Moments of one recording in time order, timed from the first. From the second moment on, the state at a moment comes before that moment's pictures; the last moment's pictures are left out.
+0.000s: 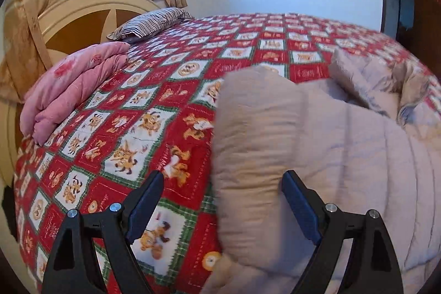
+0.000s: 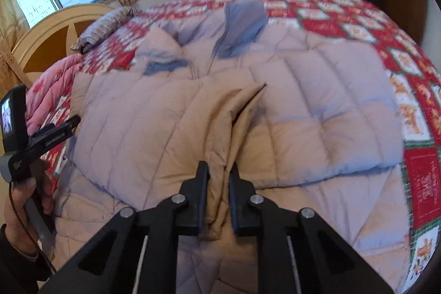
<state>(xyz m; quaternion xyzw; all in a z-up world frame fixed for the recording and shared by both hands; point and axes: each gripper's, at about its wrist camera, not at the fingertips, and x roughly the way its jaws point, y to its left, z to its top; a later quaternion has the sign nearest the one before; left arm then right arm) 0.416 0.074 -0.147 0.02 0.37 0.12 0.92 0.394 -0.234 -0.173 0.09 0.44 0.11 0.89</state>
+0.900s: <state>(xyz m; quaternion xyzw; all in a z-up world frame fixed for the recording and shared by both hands) 0.503 0.050 -0.203 -0.05 0.42 0.09 0.90 0.426 -0.222 -0.201 0.07 0.42 0.05 0.91</state>
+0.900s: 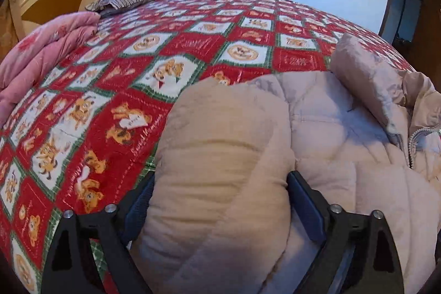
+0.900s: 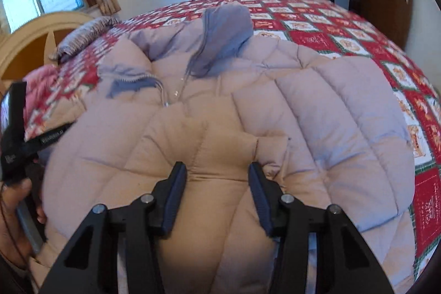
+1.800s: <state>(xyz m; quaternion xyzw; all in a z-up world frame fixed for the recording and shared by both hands) 0.506 0.055 -0.216 -0.06 0.44 0.09 0.89 0.422 -0.214 -0.214 0.02 0.41 0.03 0.91</state>
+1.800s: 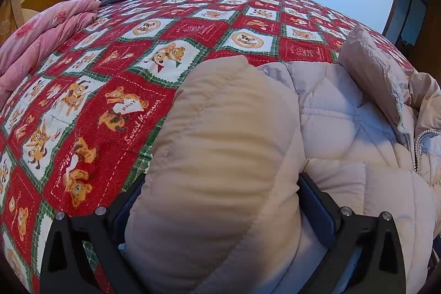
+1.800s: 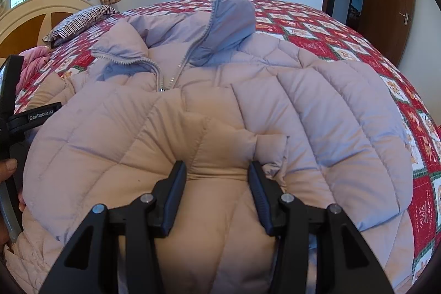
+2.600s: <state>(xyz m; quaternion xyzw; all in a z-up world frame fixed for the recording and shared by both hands) 0.503 0.057 -0.208 -0.06 0.44 0.08 0.89 0.421 -0.208 -0.215 0.00 0.41 0.02 0.91</state>
